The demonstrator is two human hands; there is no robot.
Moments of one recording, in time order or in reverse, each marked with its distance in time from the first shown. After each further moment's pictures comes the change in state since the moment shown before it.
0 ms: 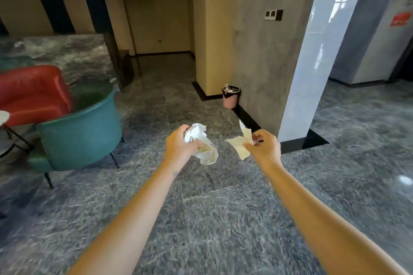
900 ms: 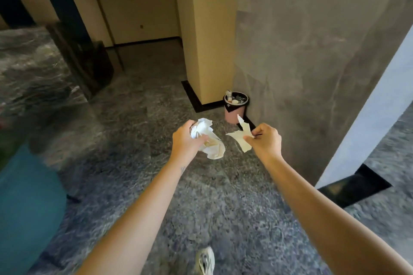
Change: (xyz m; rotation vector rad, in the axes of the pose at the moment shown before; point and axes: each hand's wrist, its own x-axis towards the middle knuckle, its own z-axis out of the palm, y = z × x) left_hand 0.824 -0.173 0.269 -0.054 -0.084 -0.074; right_hand 0.811 0.076 0.319 0.019 0.037 0.101
